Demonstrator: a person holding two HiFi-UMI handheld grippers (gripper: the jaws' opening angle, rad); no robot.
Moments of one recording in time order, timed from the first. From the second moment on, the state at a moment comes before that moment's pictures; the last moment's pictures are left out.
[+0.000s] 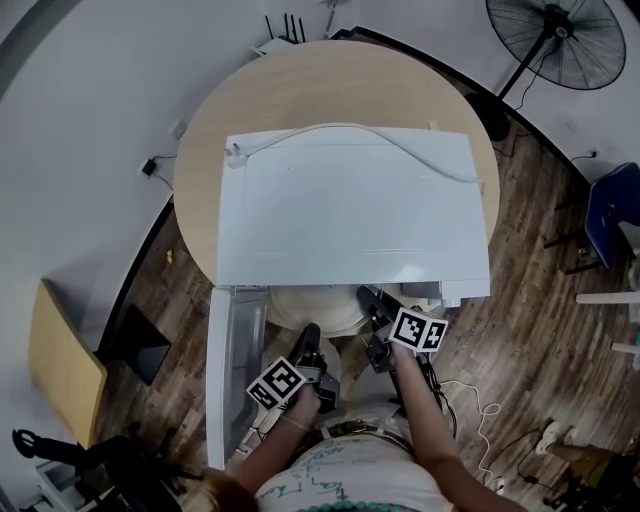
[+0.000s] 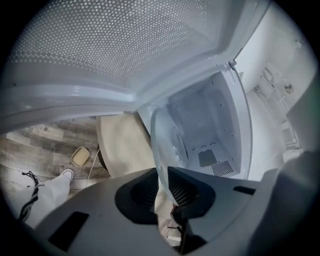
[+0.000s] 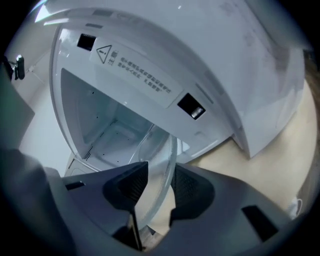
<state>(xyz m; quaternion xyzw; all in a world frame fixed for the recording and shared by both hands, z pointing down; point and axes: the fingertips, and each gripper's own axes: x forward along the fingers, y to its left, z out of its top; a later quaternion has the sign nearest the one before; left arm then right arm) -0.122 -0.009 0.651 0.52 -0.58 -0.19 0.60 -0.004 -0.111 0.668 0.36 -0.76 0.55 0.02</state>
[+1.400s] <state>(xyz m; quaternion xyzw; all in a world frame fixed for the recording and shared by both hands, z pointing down) -0.180 -0.093 0.668 0.56 -0.64 -0.15 0.51 0.003 -0.117 0.665 0.33 -0.70 0.63 -0.09</state>
